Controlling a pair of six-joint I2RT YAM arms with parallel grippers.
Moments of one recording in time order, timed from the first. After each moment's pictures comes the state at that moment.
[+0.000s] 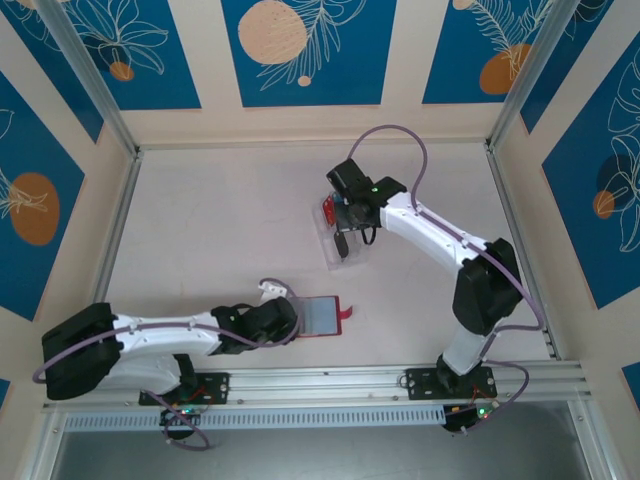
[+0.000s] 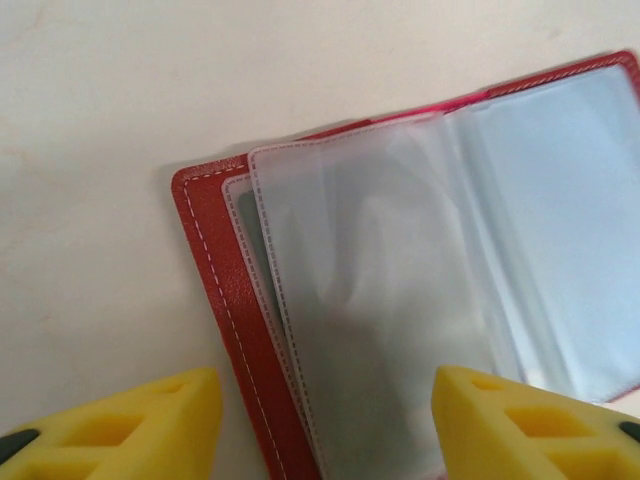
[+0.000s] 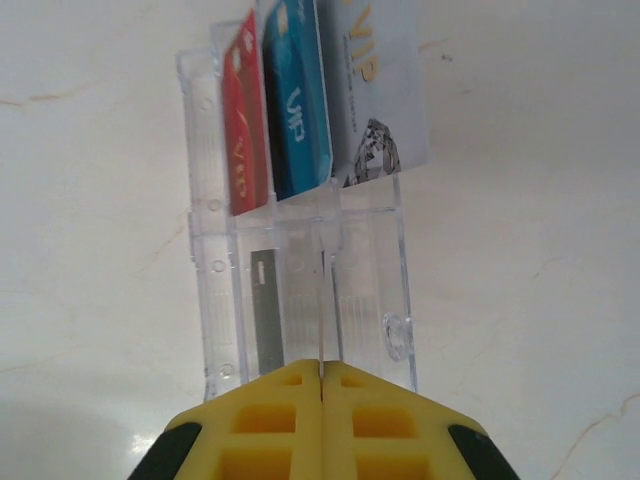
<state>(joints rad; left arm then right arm) -1.14 1.21 0.46 -0.27 -0.30 -0.82 0.65 1.70 1.49 -0.89 0.26 0.43</state>
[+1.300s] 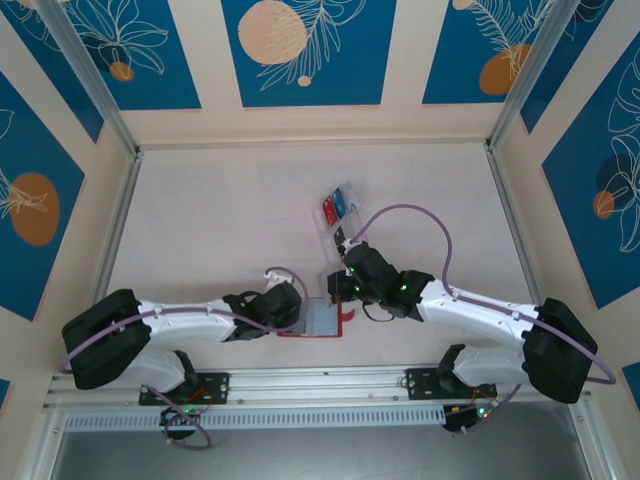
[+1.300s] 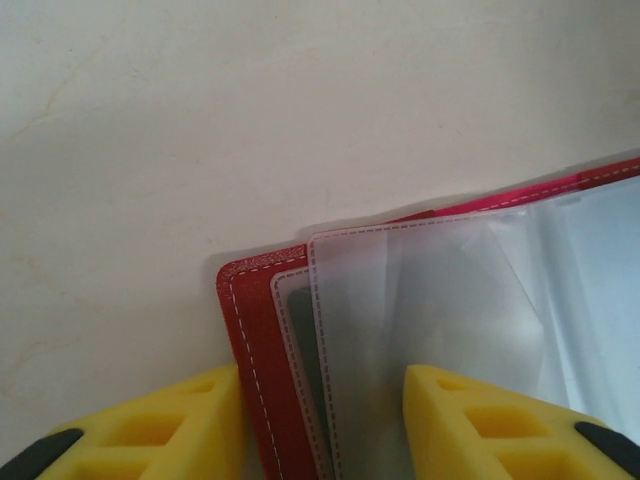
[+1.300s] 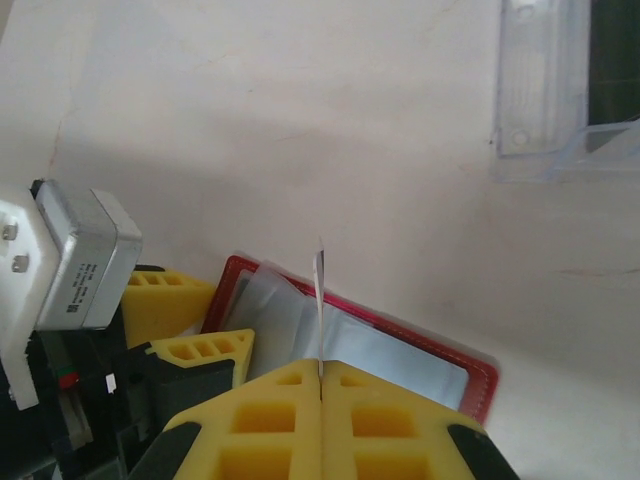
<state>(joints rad) -1.04 1.37 0.52 -0.20 -0.27 -0.74 0.91 1.22 0.67 -0.23 -0.01 0.73</state>
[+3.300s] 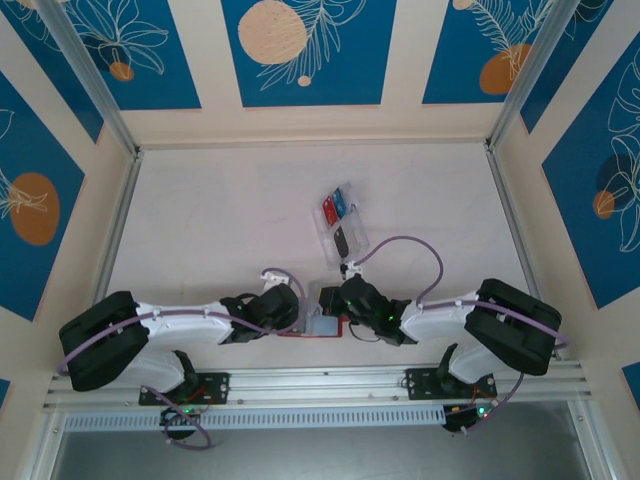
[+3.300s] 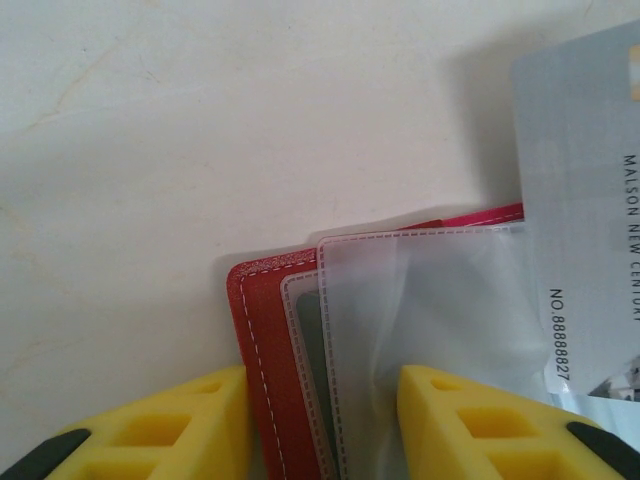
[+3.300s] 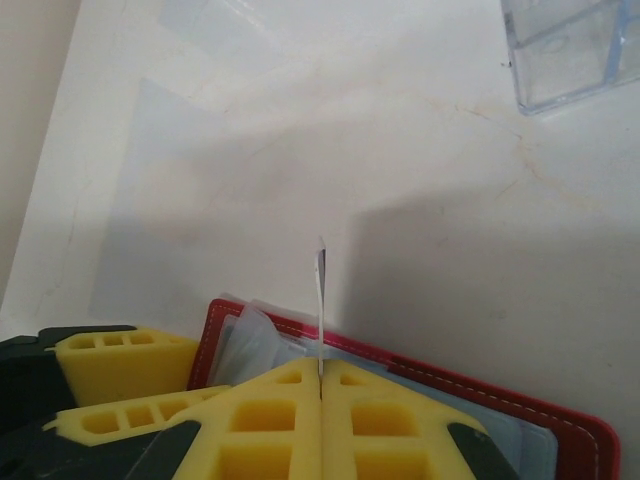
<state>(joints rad) -1.04 1.36 0.49 -0.15 -0.27 -0.77 1.02 1.44 0.38 0.45 0.16 1.00</state>
